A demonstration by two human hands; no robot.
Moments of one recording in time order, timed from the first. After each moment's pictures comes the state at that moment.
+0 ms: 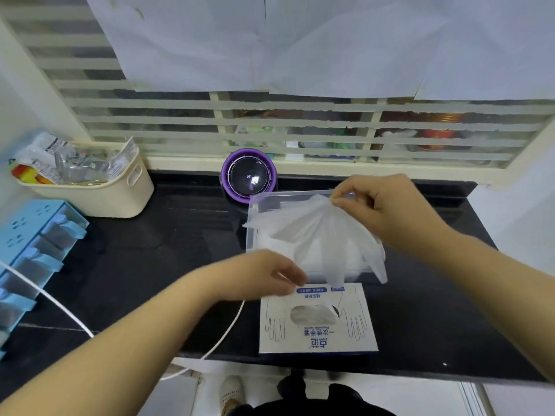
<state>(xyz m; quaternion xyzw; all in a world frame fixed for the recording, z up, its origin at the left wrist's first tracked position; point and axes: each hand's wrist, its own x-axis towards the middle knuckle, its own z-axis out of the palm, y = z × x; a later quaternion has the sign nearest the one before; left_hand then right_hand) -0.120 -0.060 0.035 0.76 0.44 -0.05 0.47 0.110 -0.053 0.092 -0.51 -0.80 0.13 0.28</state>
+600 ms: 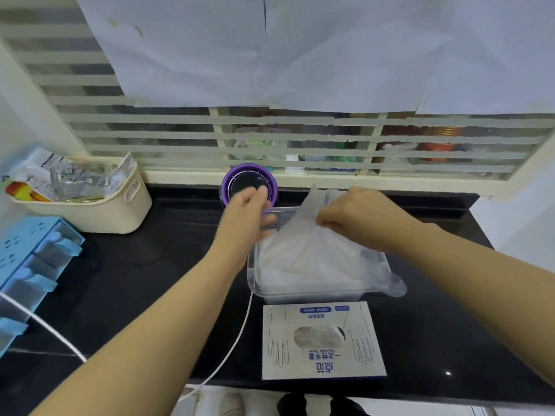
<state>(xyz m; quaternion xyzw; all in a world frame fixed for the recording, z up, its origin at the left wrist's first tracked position) -0.102 -0.004 0.057 0.42 0.57 0.45 0.54 0.105 0.007 0.066 -0.39 -0.92 -0.06 0.06</state>
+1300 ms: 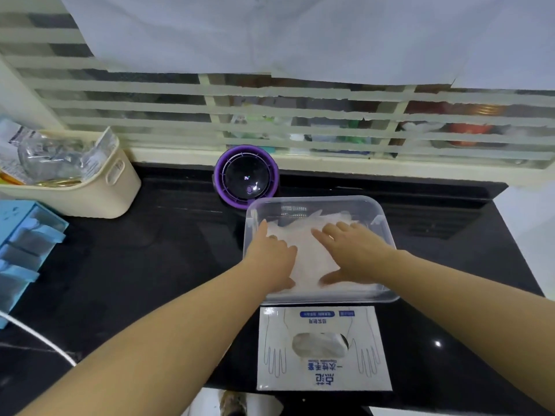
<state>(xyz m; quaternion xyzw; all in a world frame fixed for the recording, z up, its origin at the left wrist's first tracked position) -0.075 0.026 -0.030 0.85 0.44 -0.30 0.01 0.100 0.028 -0.030 -0.46 -0.87 0.04 -0.20</state>
